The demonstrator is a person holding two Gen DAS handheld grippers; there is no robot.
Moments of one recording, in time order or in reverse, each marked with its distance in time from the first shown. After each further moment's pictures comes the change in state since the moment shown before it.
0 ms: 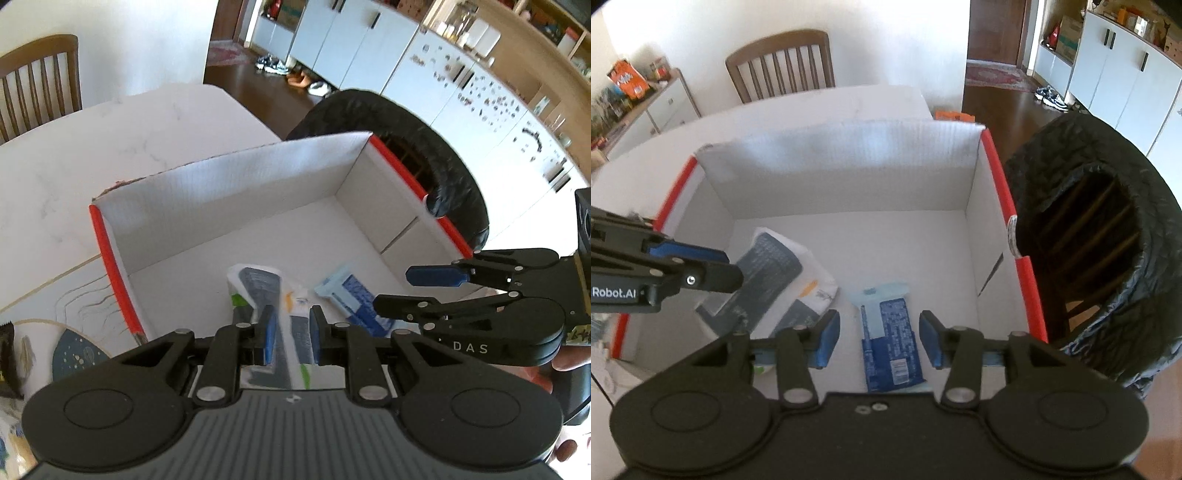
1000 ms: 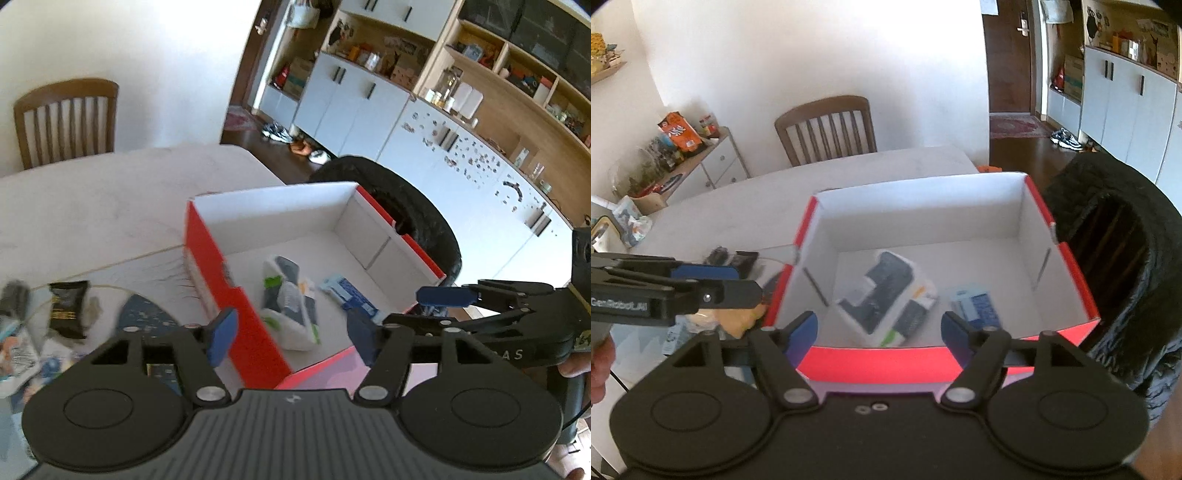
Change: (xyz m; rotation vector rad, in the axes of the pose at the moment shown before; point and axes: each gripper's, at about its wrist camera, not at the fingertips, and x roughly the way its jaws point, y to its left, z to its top) left arm -0.120 0.022 -0.087 -0.021 -0.254 0.007; right arm -0.084 0.077 -0.050 0.036 -0.219 0.100
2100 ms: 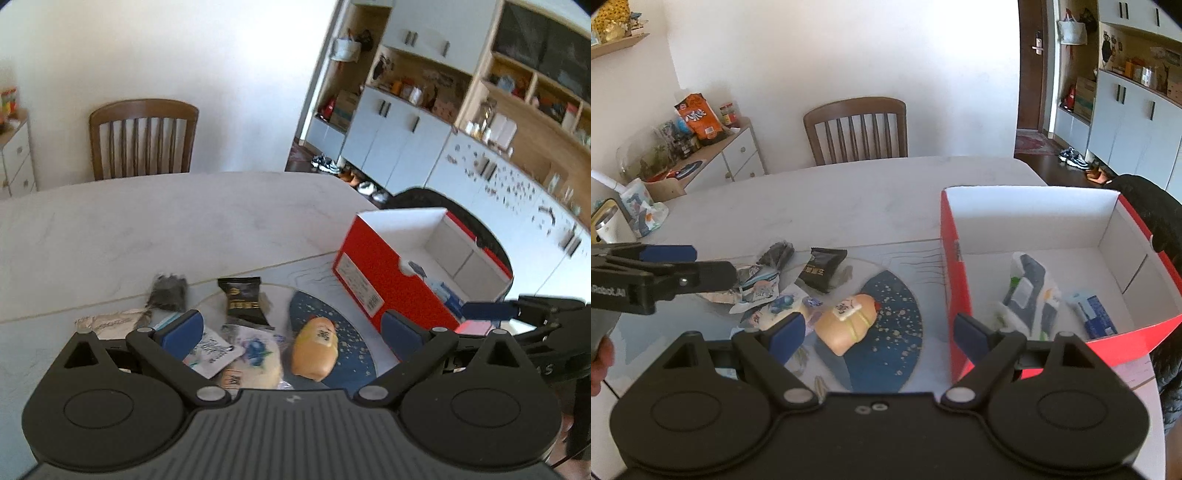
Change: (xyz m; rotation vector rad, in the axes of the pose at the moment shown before) left arm -0.098 0.159 -0.038 -0.043 -0.110 0.100; right arm 0.049 0.168 -0.010 -0.031 -0.028 -0.073
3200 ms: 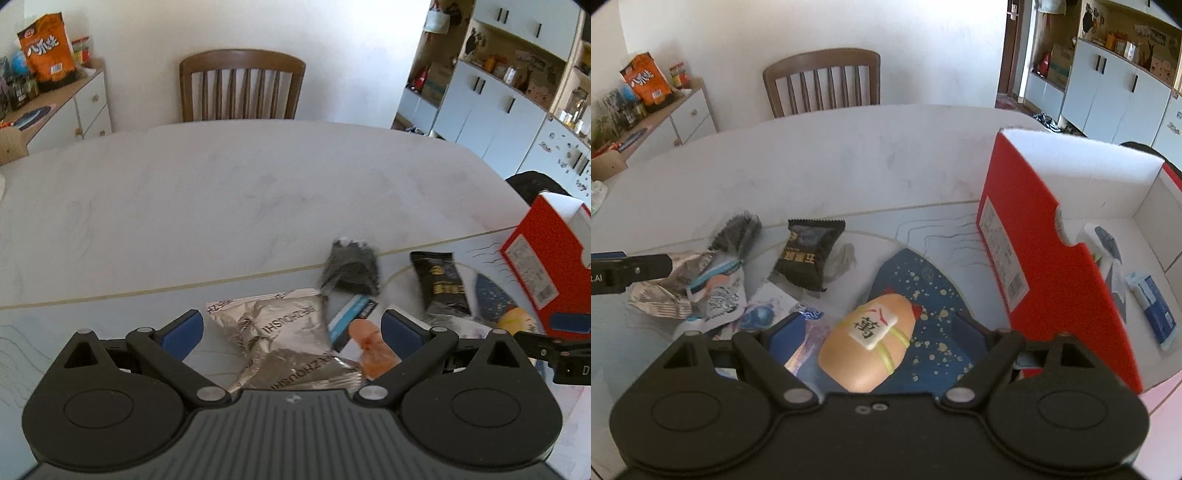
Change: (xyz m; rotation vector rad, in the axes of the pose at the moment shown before) left arm 0.070 0.139 -0.016 -0.078 0.123 0.264; right arm 0.128 0.044 -0.001 0.052 0.137 -0.140
